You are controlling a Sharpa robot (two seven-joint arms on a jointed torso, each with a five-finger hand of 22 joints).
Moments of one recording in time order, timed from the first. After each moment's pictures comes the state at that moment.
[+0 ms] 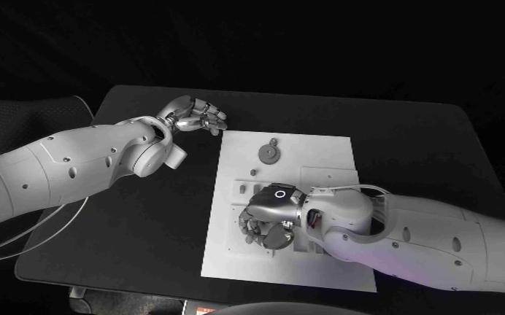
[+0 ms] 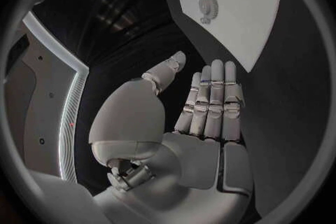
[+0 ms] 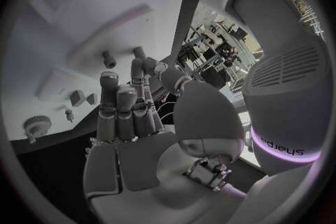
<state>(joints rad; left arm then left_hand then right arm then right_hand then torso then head) 1.30 -0.81 -0.18 1.28 -0.47 -0.24 0.29 1.14 -0.14 0.54 -0.28 0.05 0.86 0.18 0.28 0.48 1.13 0.14 0.07 0.20 0.98 0.08 0.55 0.52 0.03 0.97 -0.02 0.14 1.07 1.12 -0.64 -0.17 1.69 -1.77 -0.12 0.02 1.16 -0.07 0.69 -0.29 0.19 0.99 0.13 0.37 0.46 1.24 0.05 0.24 0.39 1.15 -0.06 1.41 0.68 0.23 1.07 0.02 0.93 1.31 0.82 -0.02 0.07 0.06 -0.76</state>
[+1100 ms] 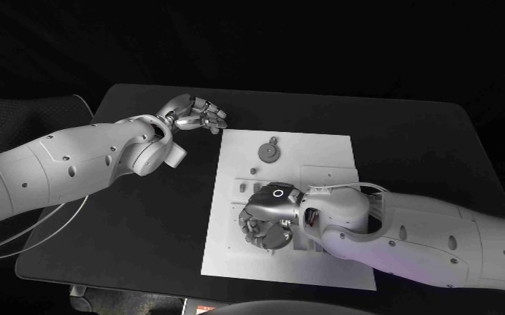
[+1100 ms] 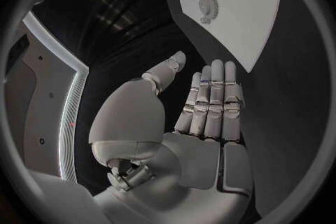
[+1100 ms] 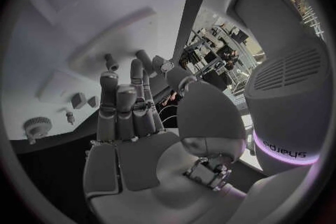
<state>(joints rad) 1.30 -0.81 -0.18 1.28 -0.47 -0.24 0.29 1.14 -0.14 0.54 -0.28 0.05 0.86 0.18 0.28 0.48 1.13 0.14 0.07 0.20 0.98 0.08 0.55 0.52 0.03 0.97 -0.02 0.14 1.07 1.12 -0.63 -0.18 1.68 -1.79 -0.09 0.01 1.08 -0.16 0.58 -0.28 0.19 0.96 0.14 0.34 0.49 1.21 0.07 0.21 0.39 1.13 -0.04 1.41 0.69 0.23 1.05 0.02 0.93 1.31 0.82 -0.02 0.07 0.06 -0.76</state>
